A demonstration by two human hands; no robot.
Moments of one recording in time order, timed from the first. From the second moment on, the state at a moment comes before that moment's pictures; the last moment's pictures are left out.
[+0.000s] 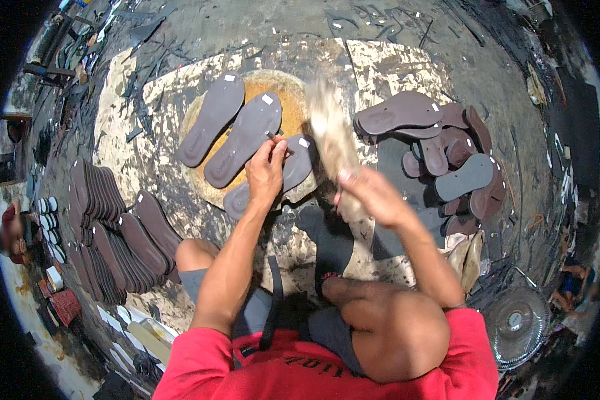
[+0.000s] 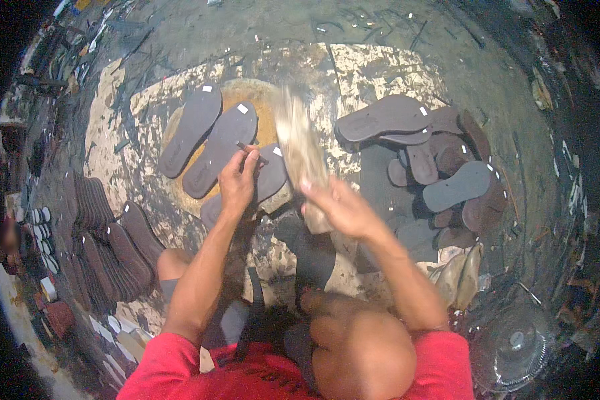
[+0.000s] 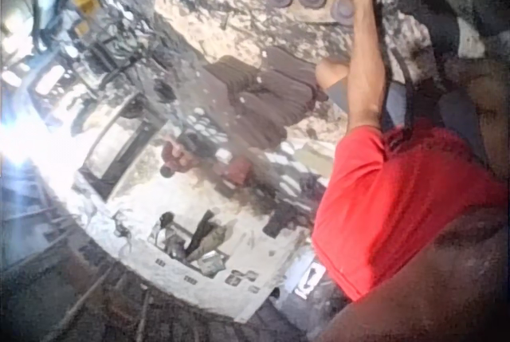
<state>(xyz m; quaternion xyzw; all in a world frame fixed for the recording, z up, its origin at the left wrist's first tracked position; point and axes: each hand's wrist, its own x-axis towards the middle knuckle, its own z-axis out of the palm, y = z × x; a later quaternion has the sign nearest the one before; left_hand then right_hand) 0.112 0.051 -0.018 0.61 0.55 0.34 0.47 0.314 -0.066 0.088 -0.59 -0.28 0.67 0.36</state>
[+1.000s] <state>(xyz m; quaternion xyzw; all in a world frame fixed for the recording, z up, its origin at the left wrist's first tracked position) 0.094 0.158 -0.034 0.56 0.58 0.38 0.45 0.339 -0.054 0.054 -0.52 -0.23 0.77 0.29</state>
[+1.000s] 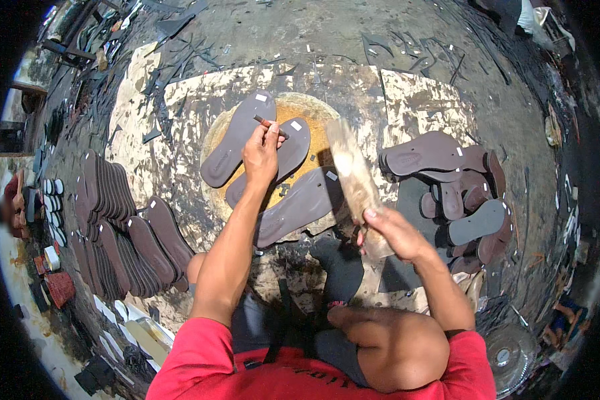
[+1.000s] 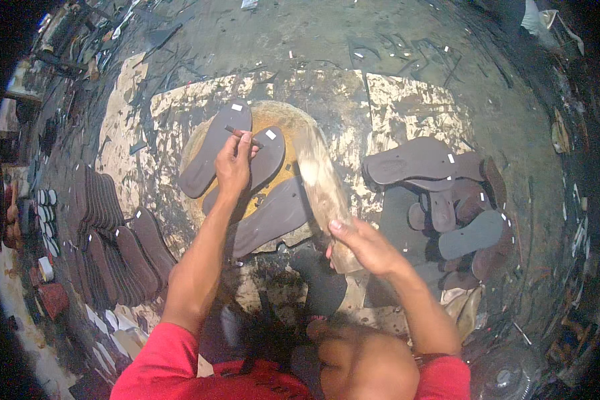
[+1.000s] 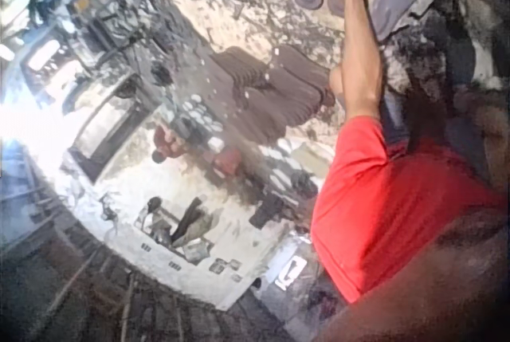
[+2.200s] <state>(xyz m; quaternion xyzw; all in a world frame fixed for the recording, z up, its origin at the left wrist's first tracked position) 0.051 0.228 -0.044 0.56 0.56 0.48 0.39 0.304 0.071 0.063 -0.54 -0.28 0.74 0.27</state>
